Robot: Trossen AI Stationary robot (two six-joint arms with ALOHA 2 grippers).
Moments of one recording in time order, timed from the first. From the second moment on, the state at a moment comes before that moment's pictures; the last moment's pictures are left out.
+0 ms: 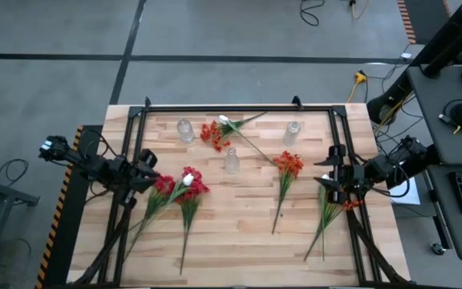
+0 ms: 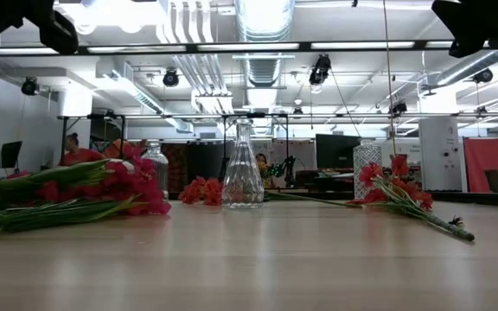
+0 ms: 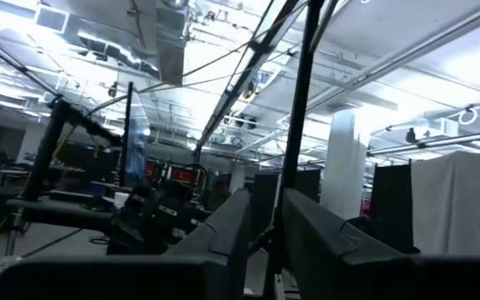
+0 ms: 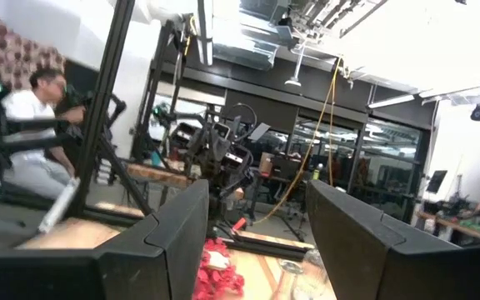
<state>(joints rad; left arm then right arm) -0.44 0.21 0.02 0.73 -0.24 -0.09 0.49 0.03 0.01 0.41 0.45 -0.40</state>
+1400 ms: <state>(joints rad) -0.47 0.87 0.69 -0.67 -0.59 -0.73 0.44 0.77 0.77 -0.29 0.67 0.64</state>
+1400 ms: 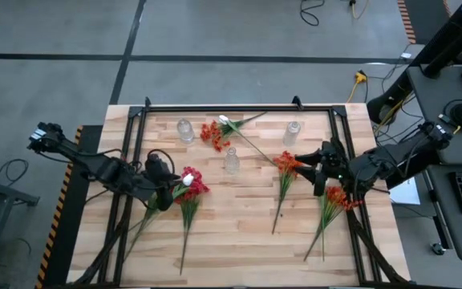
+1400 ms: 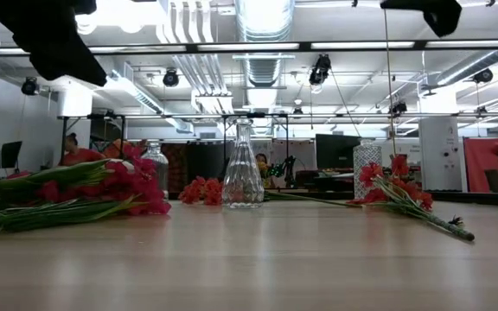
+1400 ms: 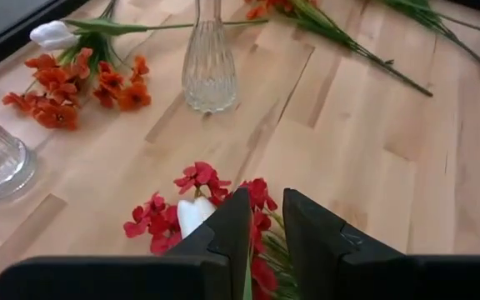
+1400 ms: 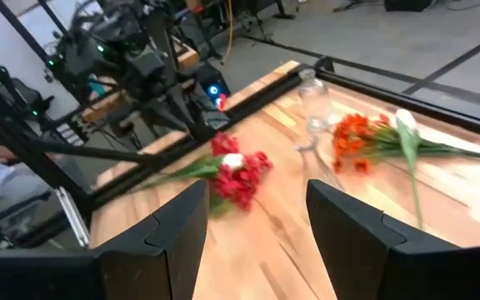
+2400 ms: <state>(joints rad) -0.47 0.88 0.77 -0.65 -0.93 -0.40 0.31 1.36 1.17 -1.04 0.52 1.51</state>
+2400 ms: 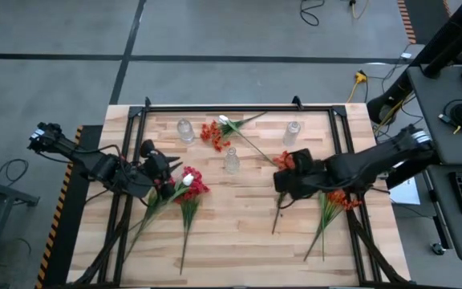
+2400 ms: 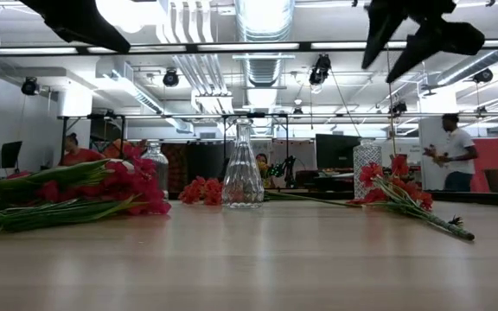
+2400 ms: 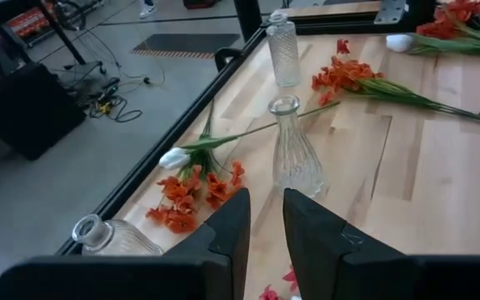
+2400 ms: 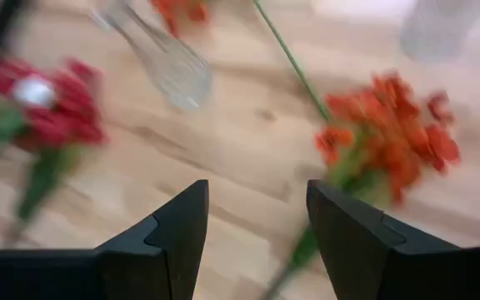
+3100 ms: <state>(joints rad) -0.47 0.88 0.77 -0.64 -0.93 -0.40 0.13 1.44 1.05 -1.06 0.17 1.48</state>
